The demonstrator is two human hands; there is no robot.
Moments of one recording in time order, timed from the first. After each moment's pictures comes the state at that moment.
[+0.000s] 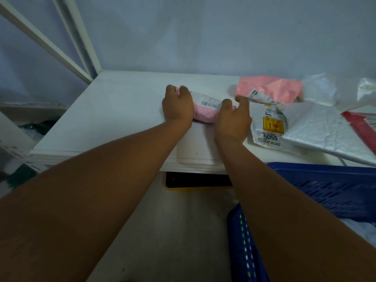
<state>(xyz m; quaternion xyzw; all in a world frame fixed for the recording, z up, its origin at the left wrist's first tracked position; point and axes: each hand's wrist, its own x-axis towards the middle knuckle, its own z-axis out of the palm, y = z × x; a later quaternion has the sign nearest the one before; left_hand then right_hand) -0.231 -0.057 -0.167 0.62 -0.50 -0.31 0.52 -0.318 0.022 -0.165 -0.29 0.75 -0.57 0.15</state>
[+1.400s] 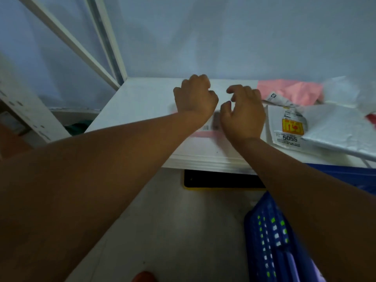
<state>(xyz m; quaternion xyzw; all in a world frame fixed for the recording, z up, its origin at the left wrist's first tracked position) -0.200 -0.028 -0.114 0.60 -0.74 -0.02 0.31 -0.305 0.033 -0.147 -0.59 0.67 -0.43 -0.11</state>
